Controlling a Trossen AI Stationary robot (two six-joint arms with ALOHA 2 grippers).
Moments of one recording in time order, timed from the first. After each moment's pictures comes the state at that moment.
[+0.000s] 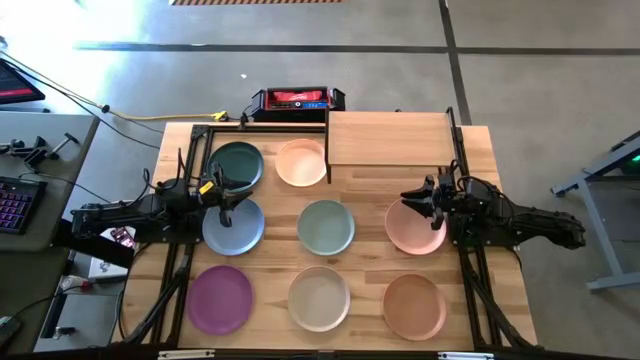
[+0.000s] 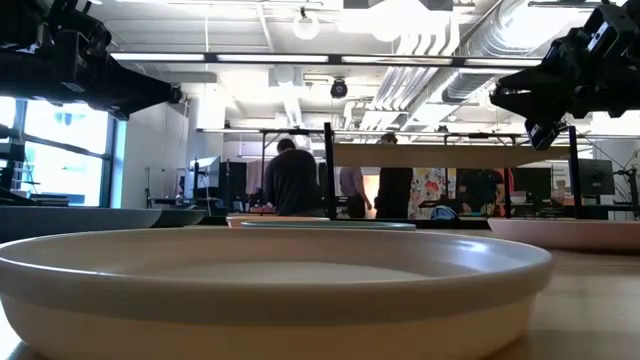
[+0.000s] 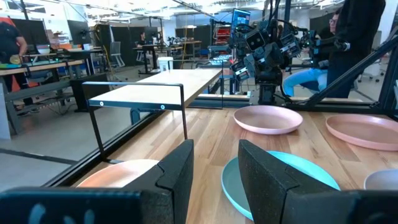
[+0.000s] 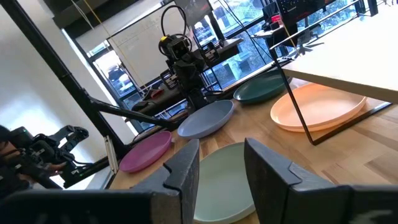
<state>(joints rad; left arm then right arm) 0.13 0.01 0.01 0.03 -0.14 0.06 -0.20 0.01 0.01 0.02 -0.13 0.49</state>
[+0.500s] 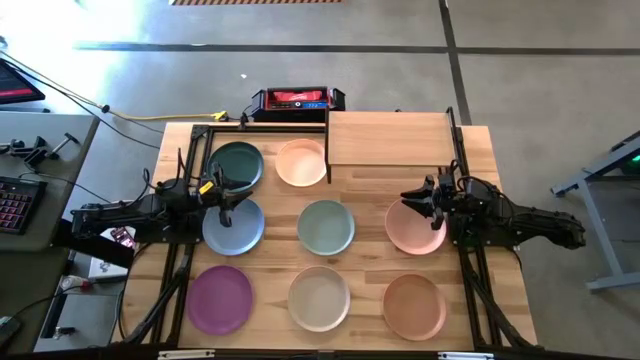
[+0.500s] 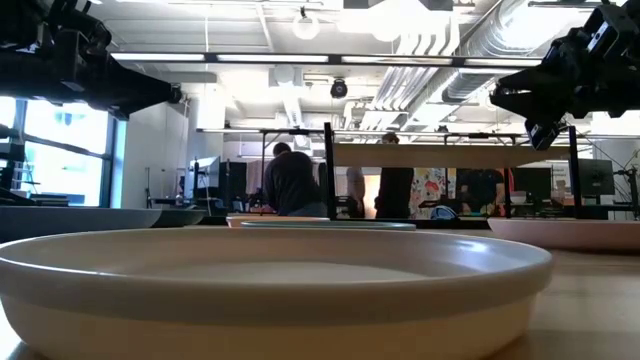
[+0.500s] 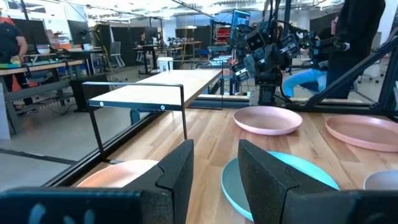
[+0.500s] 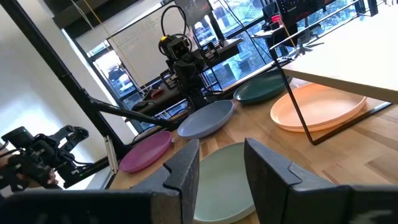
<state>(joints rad) 0.13 0.01 0.01 0.03 -0.14 0.04 -0.20 0.01 0.01 0.02 -0.13 0.49</state>
